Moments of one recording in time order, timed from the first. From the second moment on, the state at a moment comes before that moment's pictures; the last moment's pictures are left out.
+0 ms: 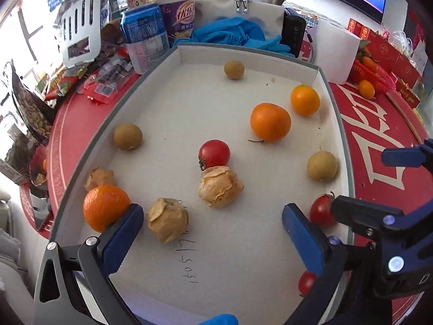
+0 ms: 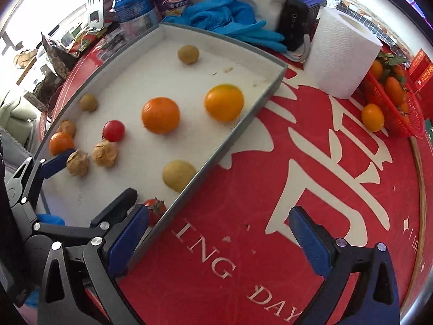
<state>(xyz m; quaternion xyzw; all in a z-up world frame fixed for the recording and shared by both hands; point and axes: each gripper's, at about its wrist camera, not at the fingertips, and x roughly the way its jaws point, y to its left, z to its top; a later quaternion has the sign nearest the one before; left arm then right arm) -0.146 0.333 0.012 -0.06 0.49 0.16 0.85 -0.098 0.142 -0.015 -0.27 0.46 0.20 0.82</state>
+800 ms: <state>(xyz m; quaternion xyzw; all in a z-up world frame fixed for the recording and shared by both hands) -0.154 0.323 0.038 -0.06 0.48 0.15 0.86 -0.108 0.160 0.018 -0.28 0.43 0.20 0.84</state>
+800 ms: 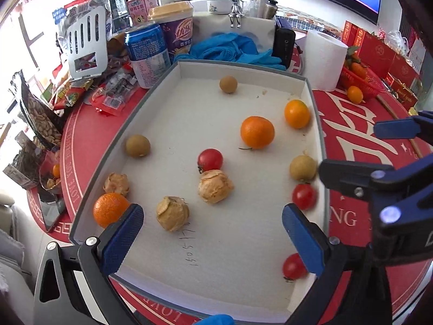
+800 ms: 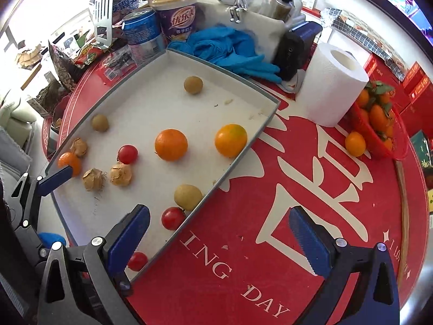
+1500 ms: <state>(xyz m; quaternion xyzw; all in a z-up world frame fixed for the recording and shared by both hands) -0.155 0.315 0.042 -0.05 0.48 0.16 0.86 -0.114 0.164 0.015 -0.30 0.41 0.20 0.84</state>
